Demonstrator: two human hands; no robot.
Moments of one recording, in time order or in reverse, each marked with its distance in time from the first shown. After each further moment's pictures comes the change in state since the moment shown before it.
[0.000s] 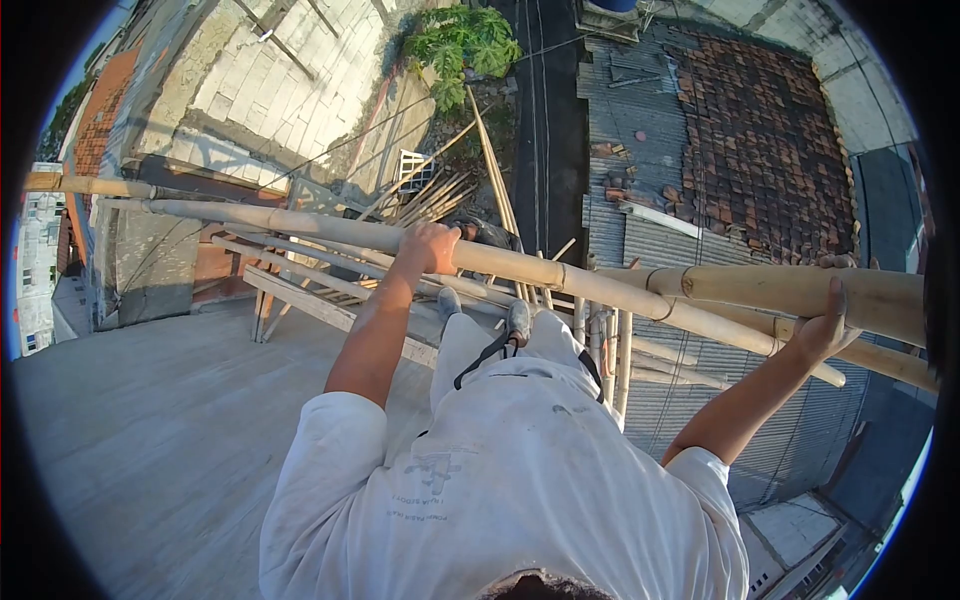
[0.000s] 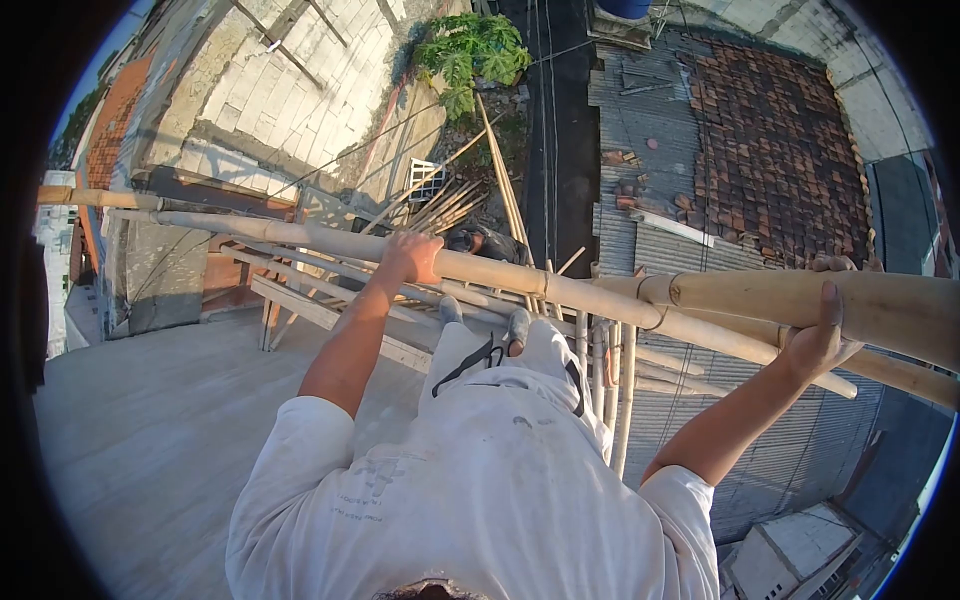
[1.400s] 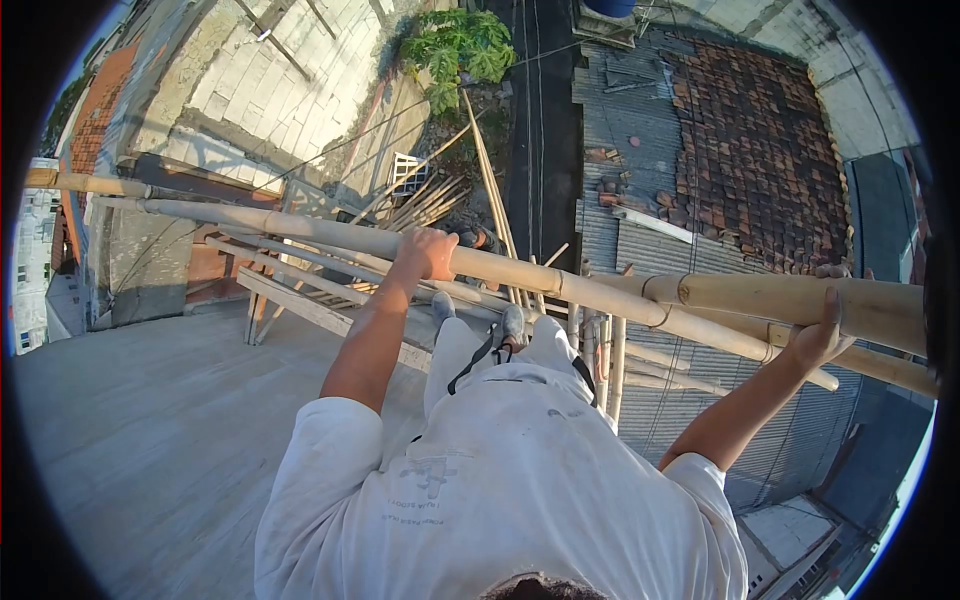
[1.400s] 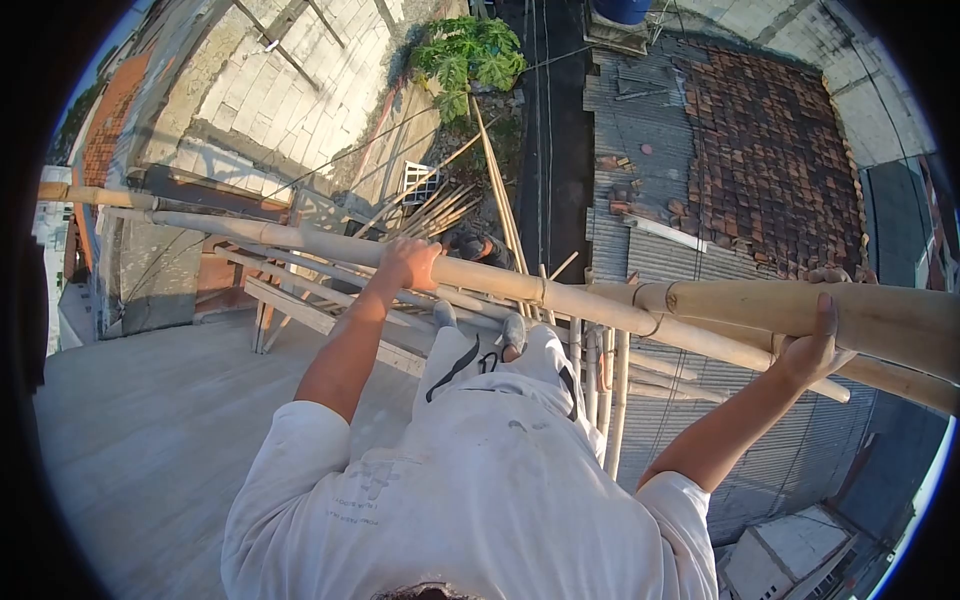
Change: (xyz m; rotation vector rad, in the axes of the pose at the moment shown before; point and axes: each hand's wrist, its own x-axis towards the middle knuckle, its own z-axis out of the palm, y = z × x) left_hand 0.000 -0.001 0.001 0.005 0.038 0.006; right_hand -0.002 0.003 -0.006 0.037 -0.016 0.045
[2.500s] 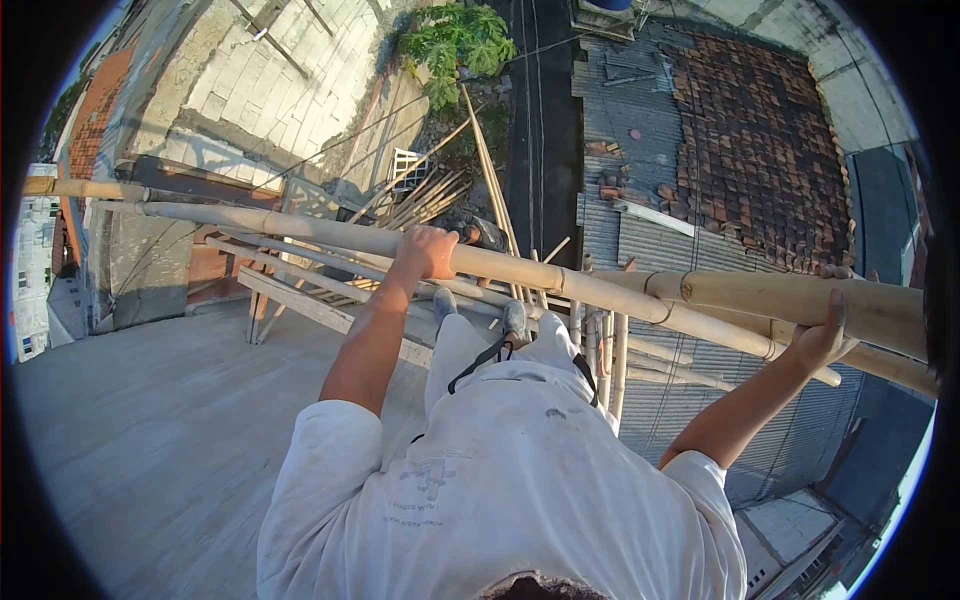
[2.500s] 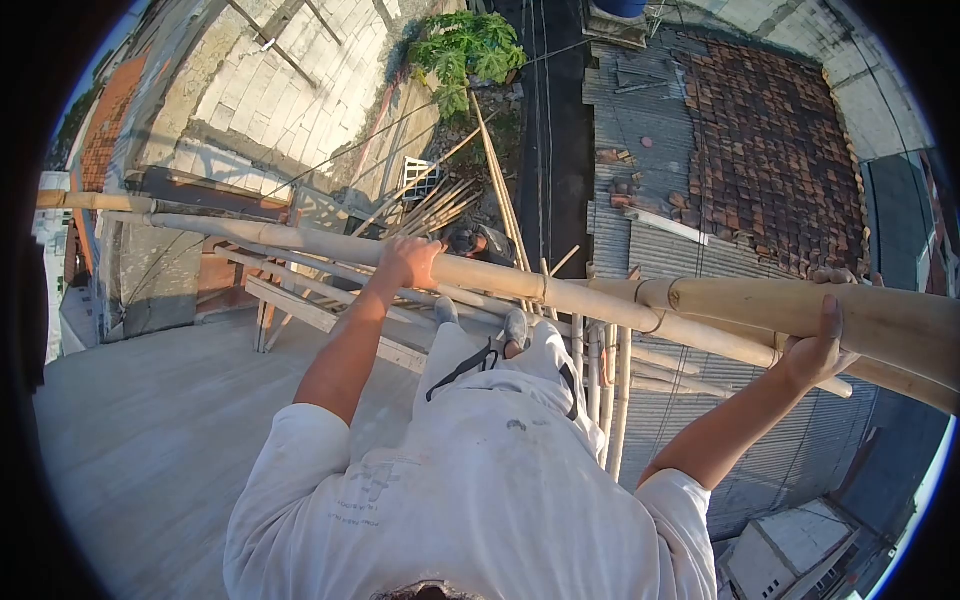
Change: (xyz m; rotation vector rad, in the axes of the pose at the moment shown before) left_hand 0.001 -0.001 0.003 -0.012 0.001 0.010; right_hand 0.001 -0.004 0.007 -0.068 0.077 -0.033
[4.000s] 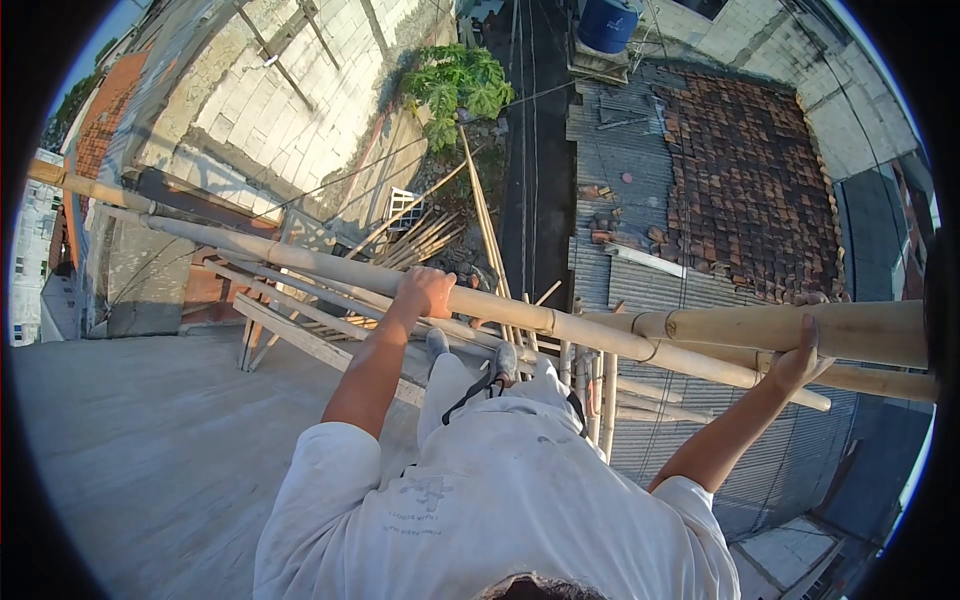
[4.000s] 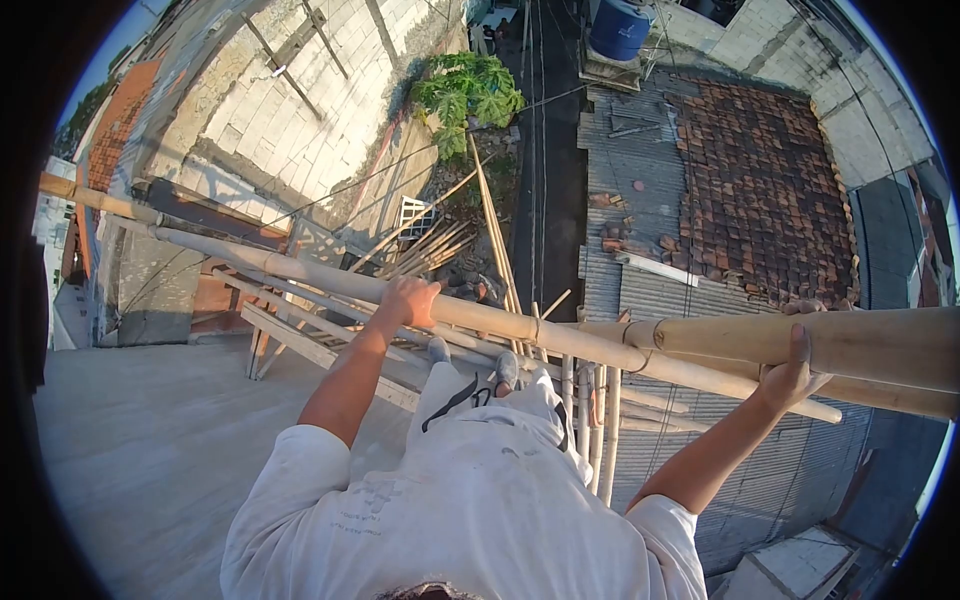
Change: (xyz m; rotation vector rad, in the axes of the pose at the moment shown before) left_hand 0.001 -0.002 0.003 0.004 0.008 0.007; right_hand -0.004 0.000 0.002 0.062 -0.035 0.018
